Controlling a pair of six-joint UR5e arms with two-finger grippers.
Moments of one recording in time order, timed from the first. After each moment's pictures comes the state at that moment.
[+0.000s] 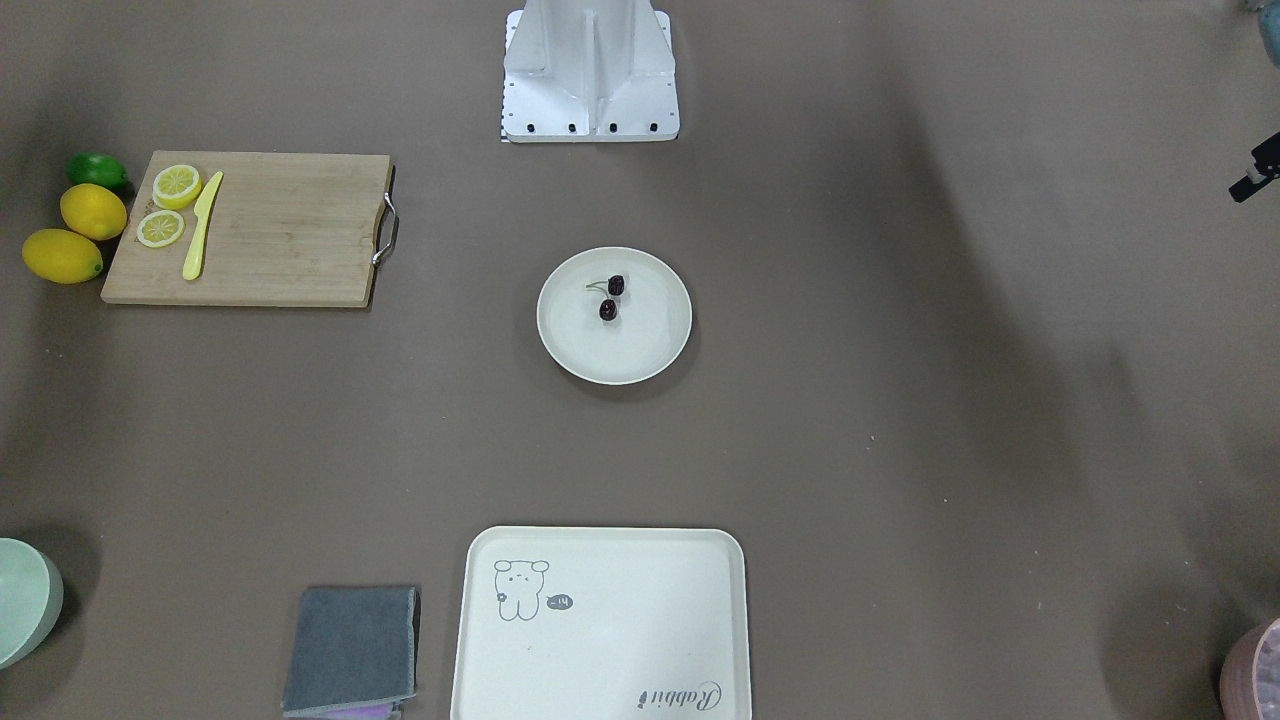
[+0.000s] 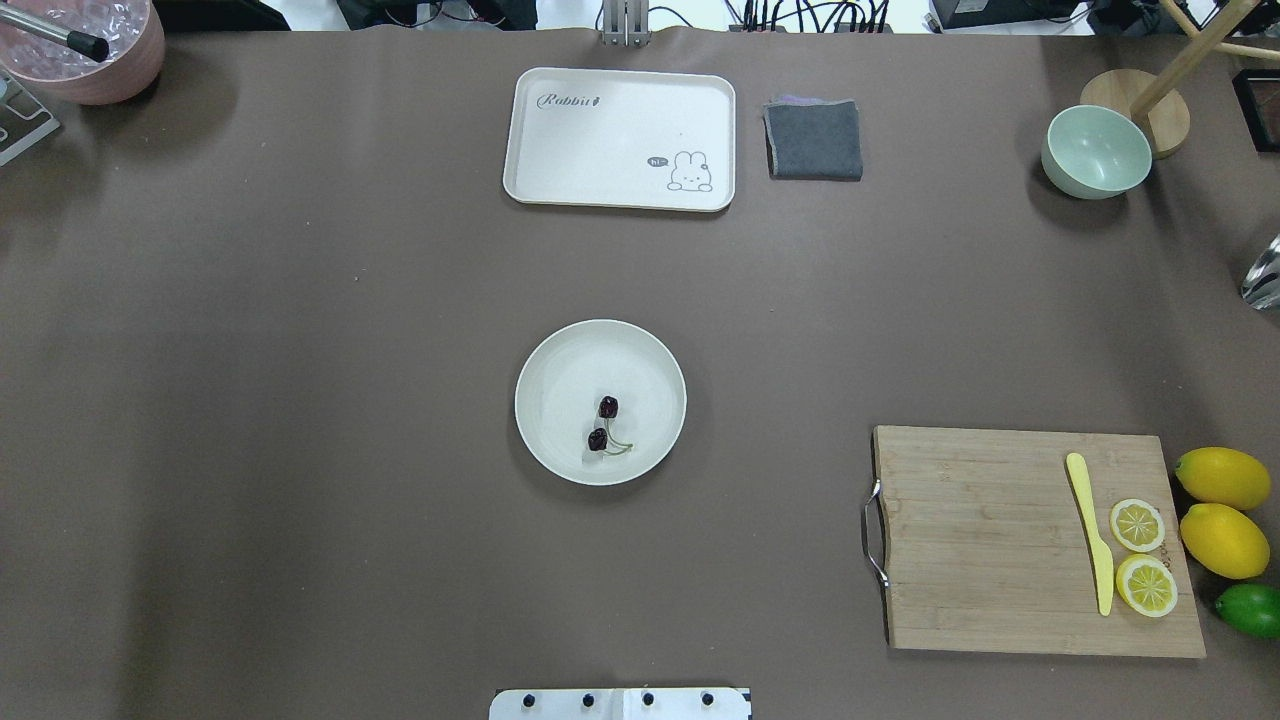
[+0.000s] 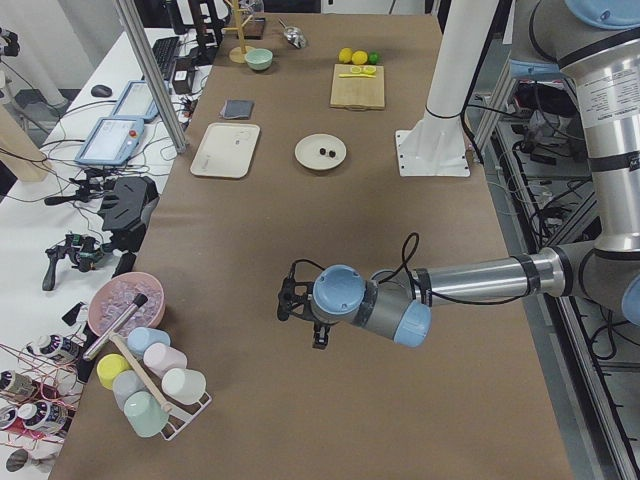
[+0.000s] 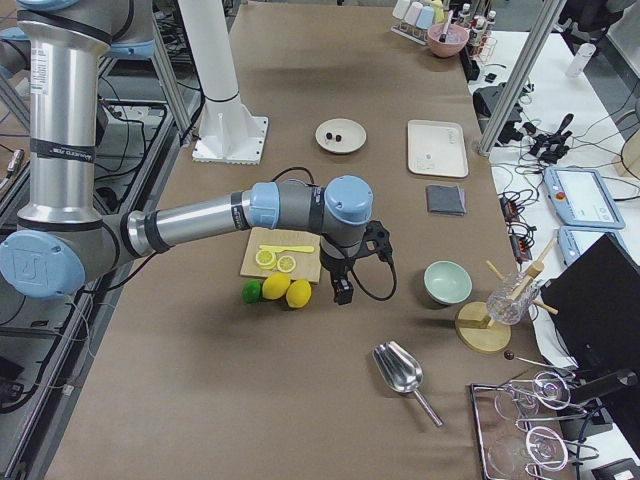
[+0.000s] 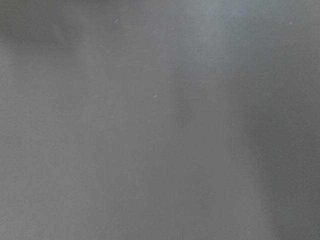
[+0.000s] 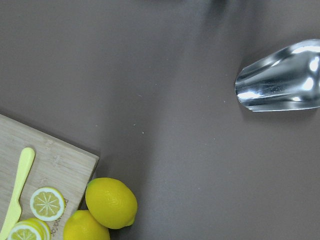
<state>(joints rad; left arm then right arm) -1.54 -1.26 -1.67 -2.09 -2.59 -0.16 1.55 -1.68 1.92 -1.88 2.38 -0.38</state>
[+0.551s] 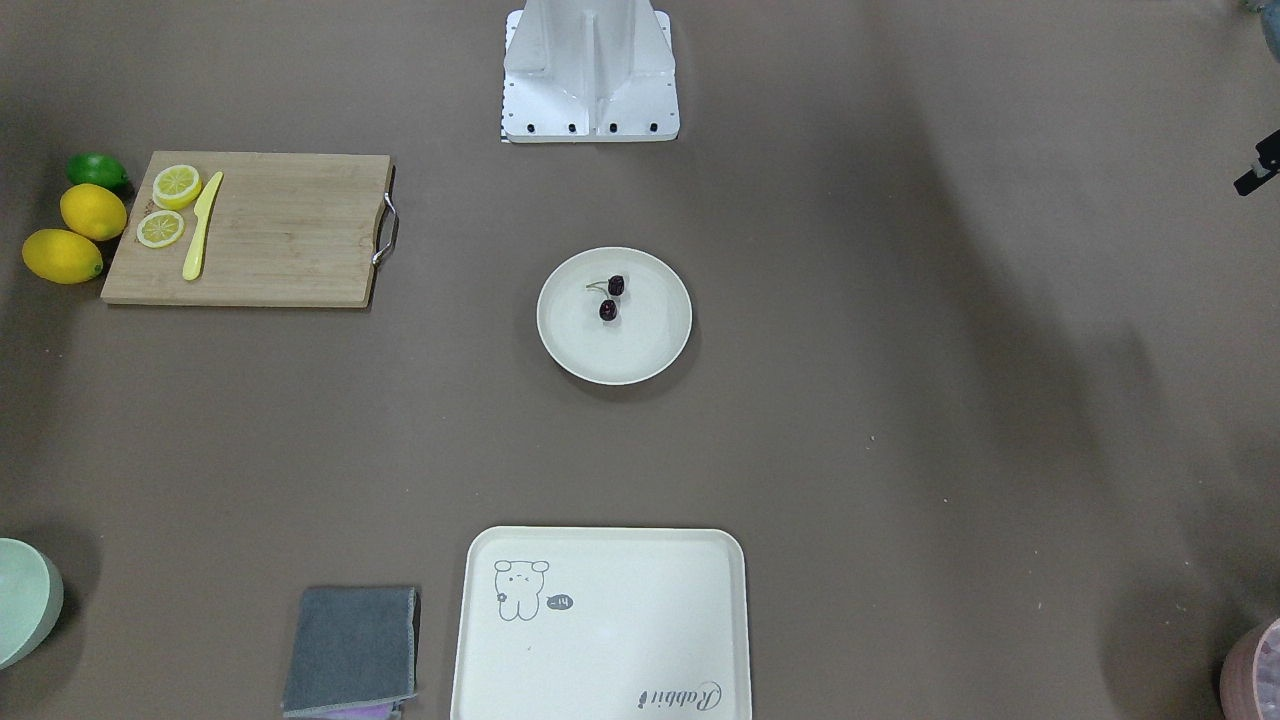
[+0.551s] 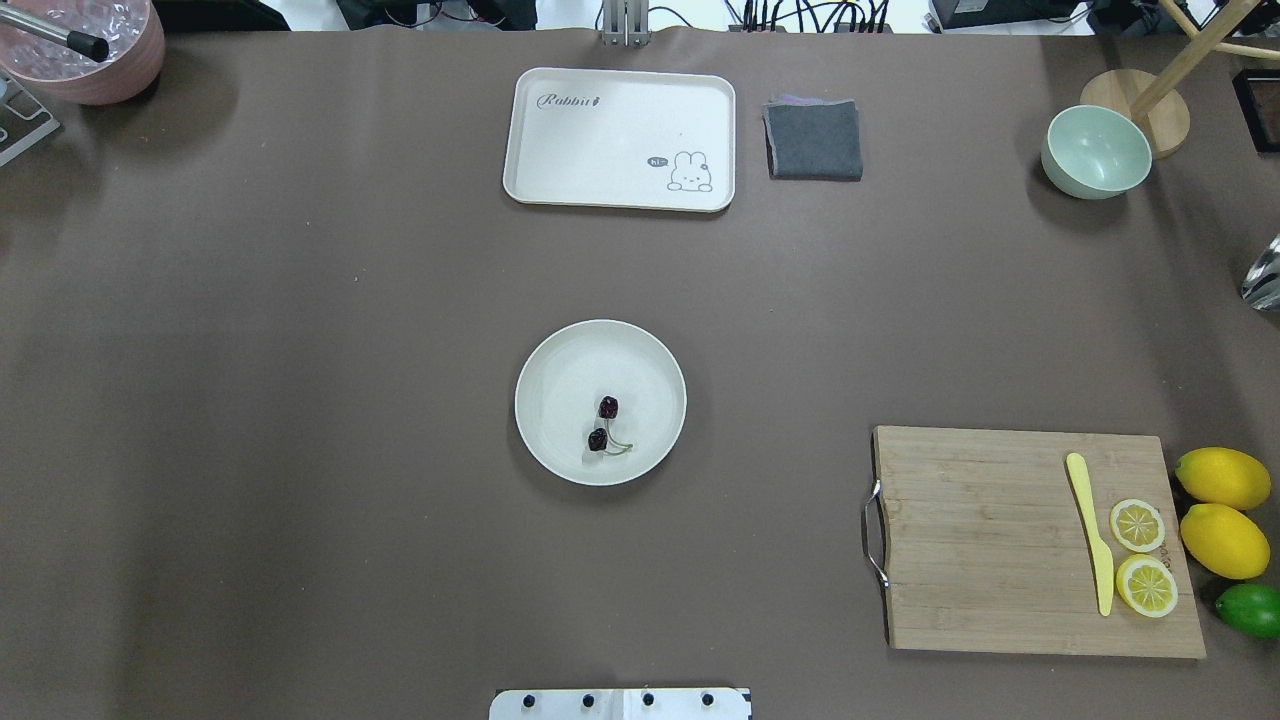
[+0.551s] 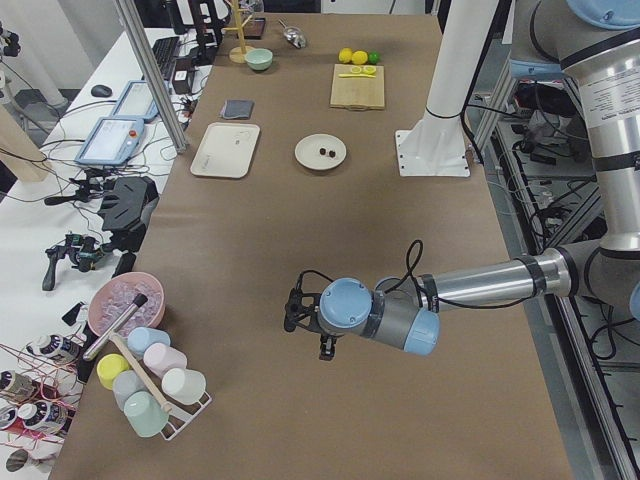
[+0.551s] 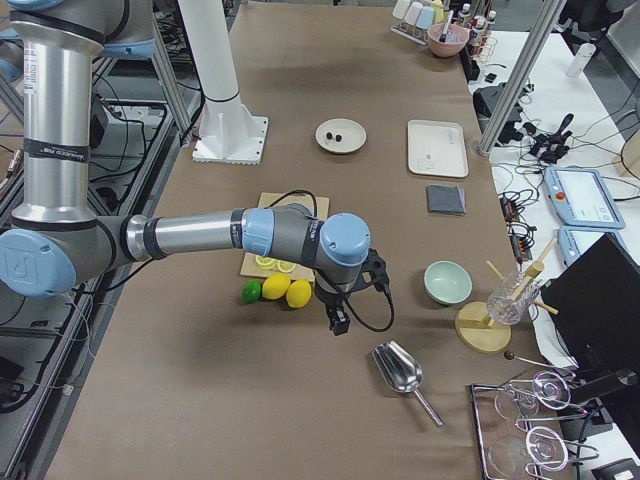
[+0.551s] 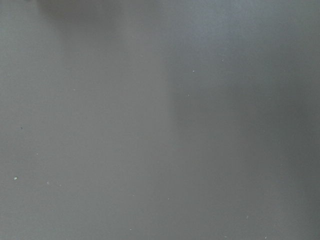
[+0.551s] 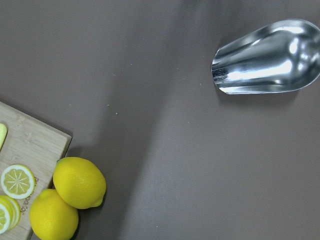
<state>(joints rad) -1.52 -1.28 -1.65 -2.05 -2.59 -0.12 1.64 -1.68 1.81 -1.88 2.39 -0.56</state>
